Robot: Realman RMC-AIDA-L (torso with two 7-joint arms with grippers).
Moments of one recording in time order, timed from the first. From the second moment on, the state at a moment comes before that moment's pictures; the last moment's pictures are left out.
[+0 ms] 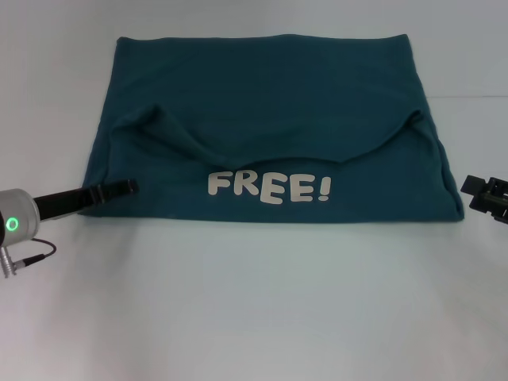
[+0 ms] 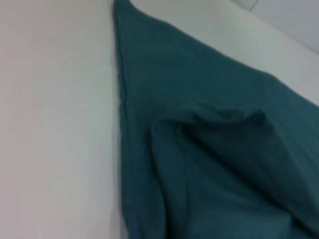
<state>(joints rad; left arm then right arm) -0.59 -2.10 0.65 0.58 2.16 0.87 -2.14 0.38 1.96 -0.57 -0.56 -1.85 -1.45 2.12</state>
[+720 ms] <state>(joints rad) -0.58 -2.10 0.66 0.63 2.20 0.89 -2.22 0.38 1.96 -0.55 -0.56 -1.85 -1.45 2.12</state>
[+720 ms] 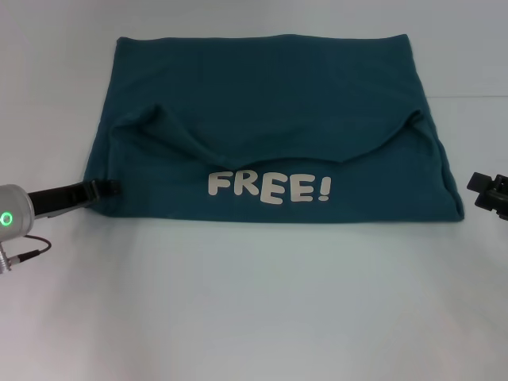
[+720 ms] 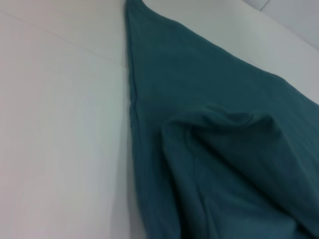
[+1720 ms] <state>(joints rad) -0.59 -2.05 0.58 0.71 2.20 1.14 -2.33 0.40 1.90 -0.56 -0.57 -1.96 -1.49 2.14</state>
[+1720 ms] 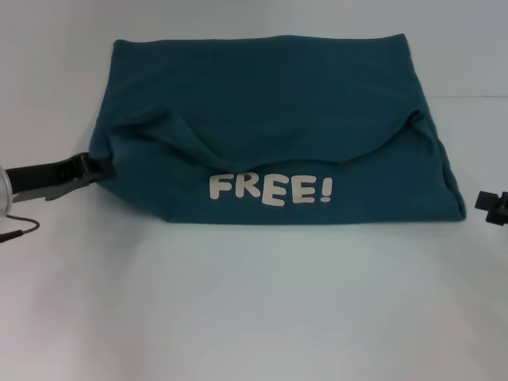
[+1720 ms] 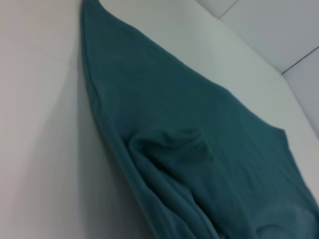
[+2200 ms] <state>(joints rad) -0.61 -2.05 0.57 0.70 2.20 1.12 -2.36 0.57 1.83 -0.56 -0.62 -2.30 -1.38 2.38</state>
